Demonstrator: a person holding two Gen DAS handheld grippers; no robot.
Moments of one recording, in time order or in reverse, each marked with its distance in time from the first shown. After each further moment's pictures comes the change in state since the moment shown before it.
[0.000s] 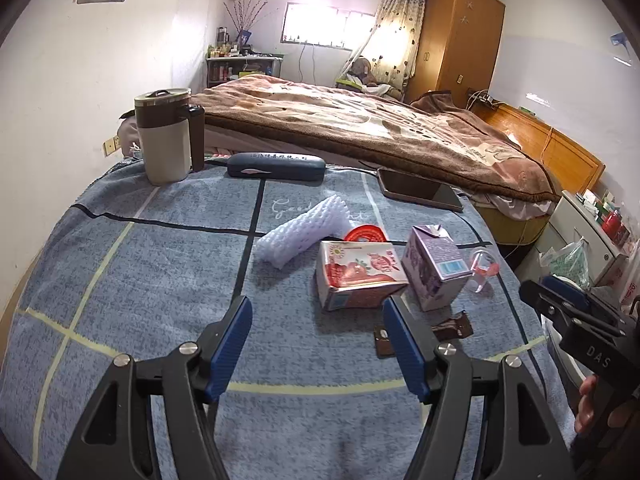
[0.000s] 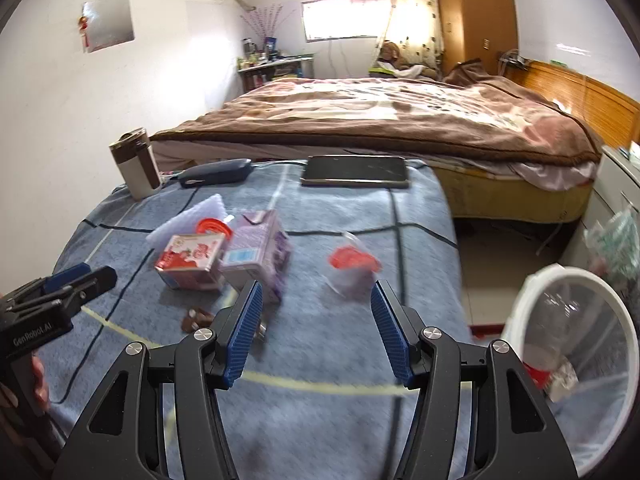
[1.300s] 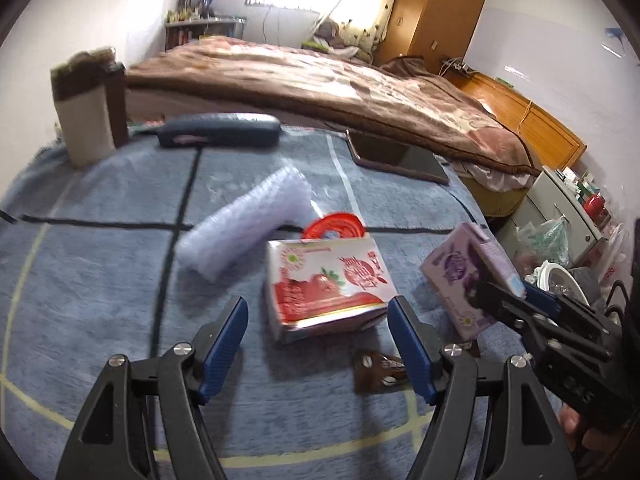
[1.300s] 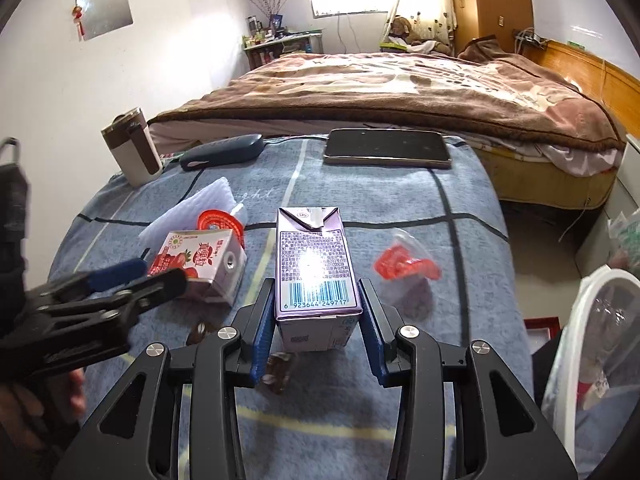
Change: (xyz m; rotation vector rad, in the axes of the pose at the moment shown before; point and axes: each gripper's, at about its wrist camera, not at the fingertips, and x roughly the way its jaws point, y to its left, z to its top) left arm 0.073 -0.017 0.014 0.032 0.150 -0.150; right arm 0.040 0.009 0.008 0.029 0.089 0.037
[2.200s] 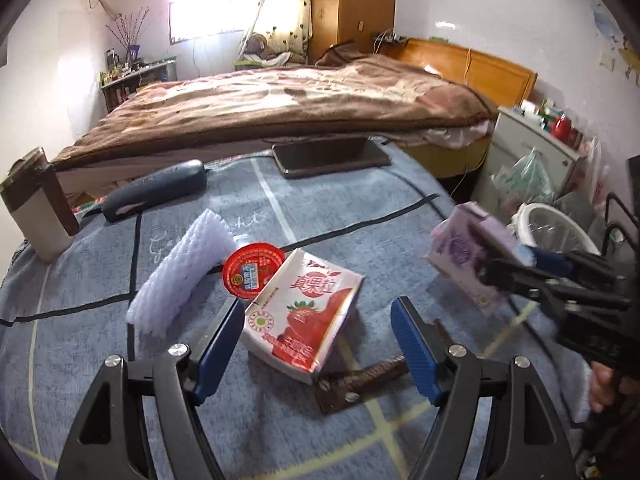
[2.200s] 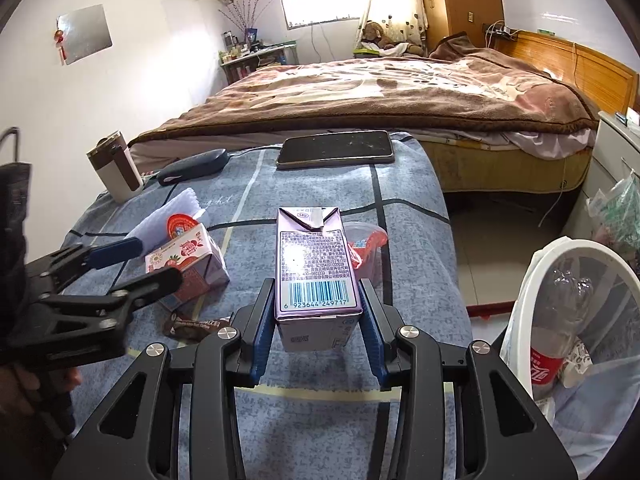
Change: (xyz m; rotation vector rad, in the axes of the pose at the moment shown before) left arm 0.003 -0.052 0.008 0.304 -0.015 -0.018; right arm -0.019 -0.037 -0.013 0.065 -0.038 -0.033
